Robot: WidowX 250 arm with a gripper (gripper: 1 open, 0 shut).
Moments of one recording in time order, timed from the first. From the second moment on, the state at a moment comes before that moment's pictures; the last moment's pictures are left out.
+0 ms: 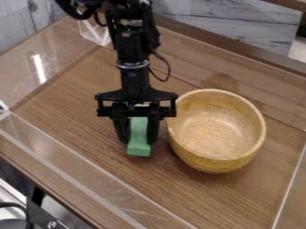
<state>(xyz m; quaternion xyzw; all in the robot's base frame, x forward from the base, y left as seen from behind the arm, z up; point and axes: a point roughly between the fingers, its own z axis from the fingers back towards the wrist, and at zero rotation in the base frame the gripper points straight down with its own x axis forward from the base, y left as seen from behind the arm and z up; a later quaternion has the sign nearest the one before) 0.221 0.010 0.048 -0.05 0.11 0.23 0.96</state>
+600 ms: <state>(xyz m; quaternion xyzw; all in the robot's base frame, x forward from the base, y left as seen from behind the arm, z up) 0.219 -0.007 0.073 -0.06 0.11 0.21 0.97</state>
